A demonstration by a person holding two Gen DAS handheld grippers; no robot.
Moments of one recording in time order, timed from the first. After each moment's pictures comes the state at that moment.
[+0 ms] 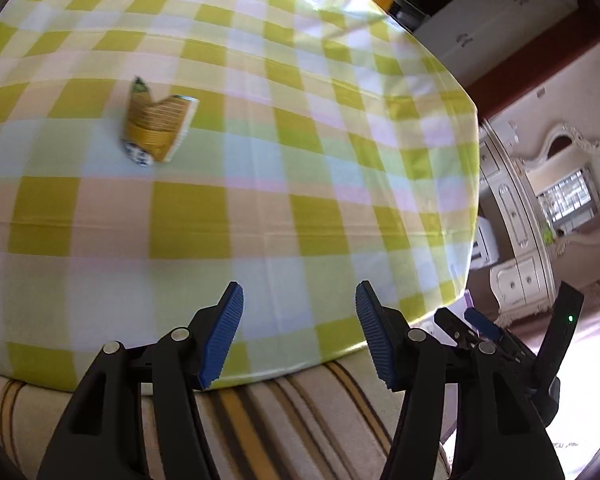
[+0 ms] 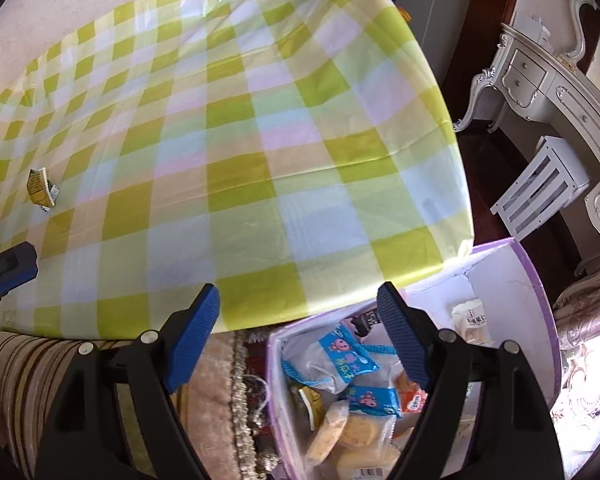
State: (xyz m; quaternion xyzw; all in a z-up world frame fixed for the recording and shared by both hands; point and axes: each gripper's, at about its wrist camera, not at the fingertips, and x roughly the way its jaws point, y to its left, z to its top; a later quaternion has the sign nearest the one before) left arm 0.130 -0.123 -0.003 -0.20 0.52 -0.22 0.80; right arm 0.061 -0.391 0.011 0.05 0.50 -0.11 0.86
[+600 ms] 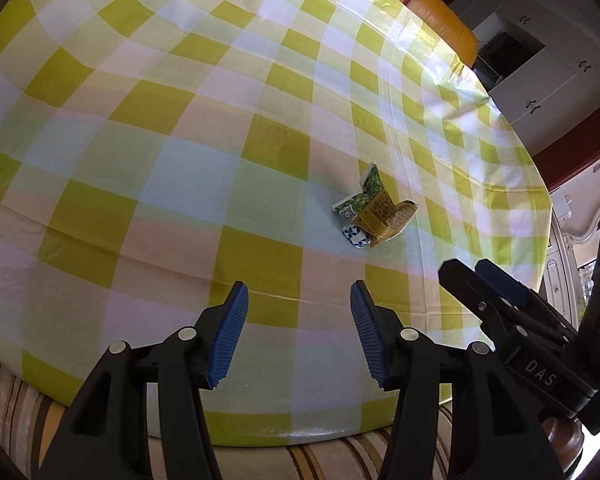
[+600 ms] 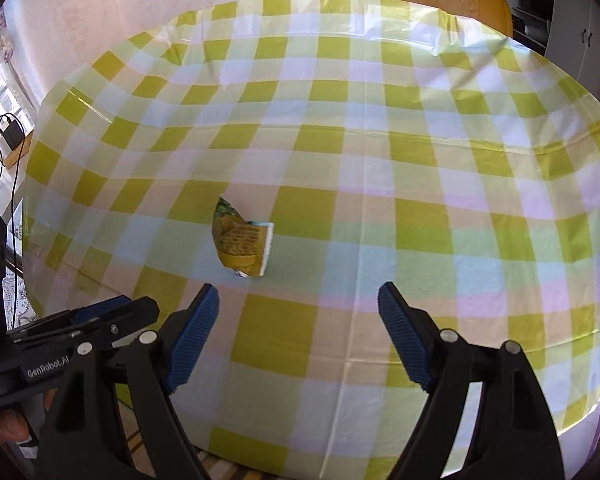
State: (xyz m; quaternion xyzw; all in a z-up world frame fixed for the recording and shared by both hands) left arm 0.159 -0.002 -0.017 -0.23 0.50 -0.10 0.83; right arm 0.187 -0.191 0.023 -0.01 0.48 0.11 0.87
